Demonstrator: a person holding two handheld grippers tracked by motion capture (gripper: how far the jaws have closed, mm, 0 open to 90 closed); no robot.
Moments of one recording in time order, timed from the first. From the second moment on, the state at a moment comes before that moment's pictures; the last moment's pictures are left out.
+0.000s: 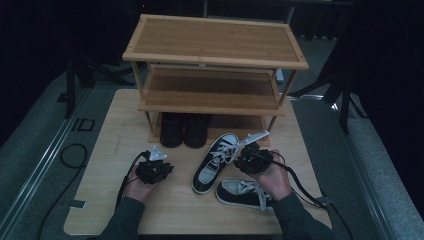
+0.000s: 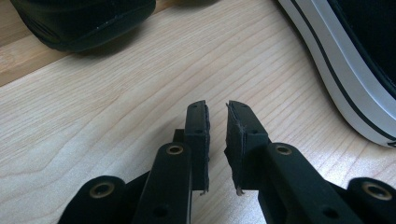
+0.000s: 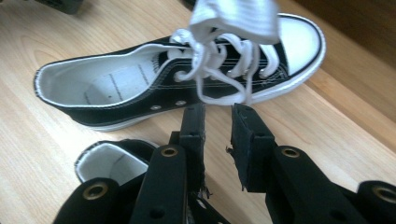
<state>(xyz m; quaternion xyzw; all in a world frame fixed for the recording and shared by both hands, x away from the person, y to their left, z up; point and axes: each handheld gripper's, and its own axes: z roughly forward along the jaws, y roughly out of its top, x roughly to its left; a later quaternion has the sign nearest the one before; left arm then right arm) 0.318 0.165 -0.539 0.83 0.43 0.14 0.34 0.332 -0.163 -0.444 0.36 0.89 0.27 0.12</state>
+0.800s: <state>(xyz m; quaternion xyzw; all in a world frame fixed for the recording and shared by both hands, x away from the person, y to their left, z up) 0.318 0.166 -0.538 0.83 0.43 0.15 0.34 0.331 -0.121 -0.443 0.36 0.88 0.28 0.12</state>
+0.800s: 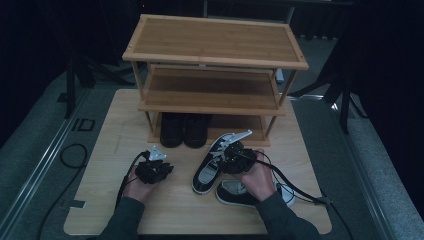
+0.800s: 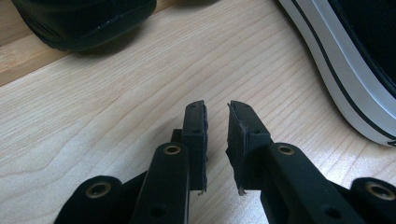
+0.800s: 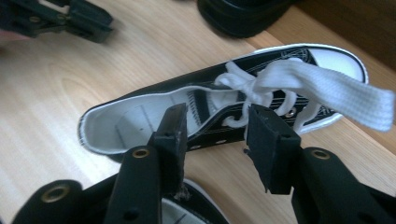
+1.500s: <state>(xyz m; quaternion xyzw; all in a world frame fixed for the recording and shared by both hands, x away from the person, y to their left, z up) 0.319 0.166 -0.539 0.83 0.42 0.14 0.33 0.351 -0.106 -0.470 0.40 0.88 0.24 0.11</state>
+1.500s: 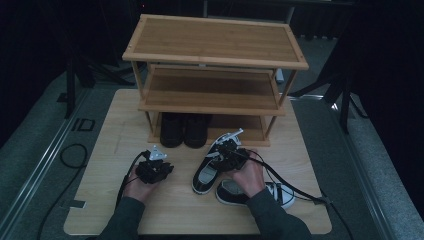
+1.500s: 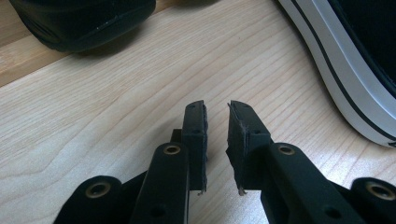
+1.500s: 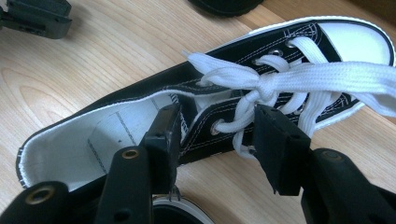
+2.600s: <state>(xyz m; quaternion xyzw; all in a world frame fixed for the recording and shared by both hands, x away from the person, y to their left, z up) 0.318 0.164 -0.539 0.83 0.42 0.15 0.33 0.359 -0.112 -0.488 0.44 0.87 0.22 0.04</state>
